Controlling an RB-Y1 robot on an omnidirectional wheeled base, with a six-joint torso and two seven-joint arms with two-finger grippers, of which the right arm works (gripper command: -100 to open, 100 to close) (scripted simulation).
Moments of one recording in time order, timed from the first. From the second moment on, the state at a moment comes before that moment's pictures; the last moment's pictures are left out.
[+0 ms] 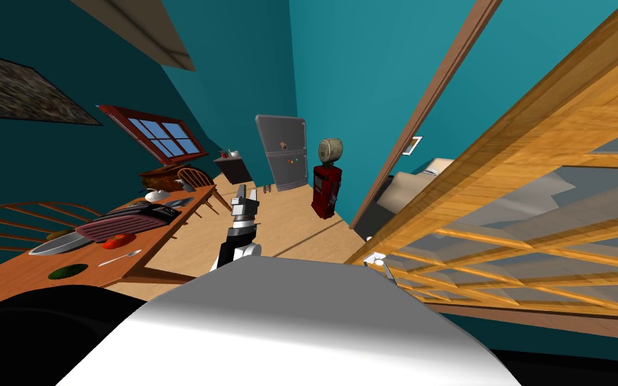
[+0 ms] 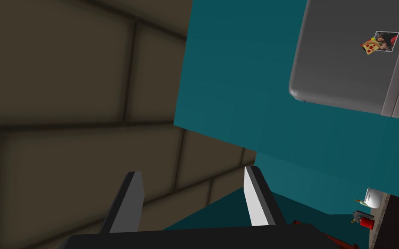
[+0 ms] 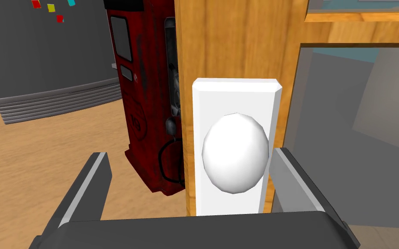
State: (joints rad) arm 0.33 -0.61 0.80 -0.72 -0.86 -1.48 -1.64
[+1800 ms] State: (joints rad) arm 0.38 -0.56 0.84 -0.67 -0.83 -1.55 -1.66
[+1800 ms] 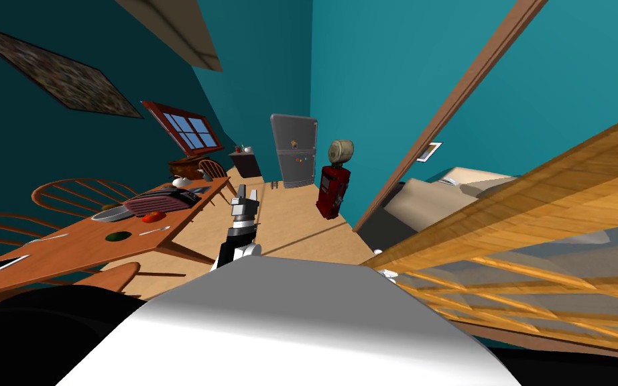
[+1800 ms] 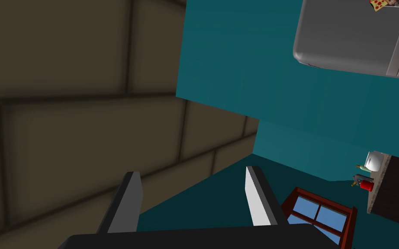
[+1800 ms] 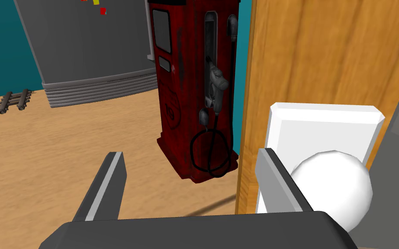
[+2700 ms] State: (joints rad) arm 0.31 -0.47 0.85 -0.60 -0.85 -1.55 -1.70
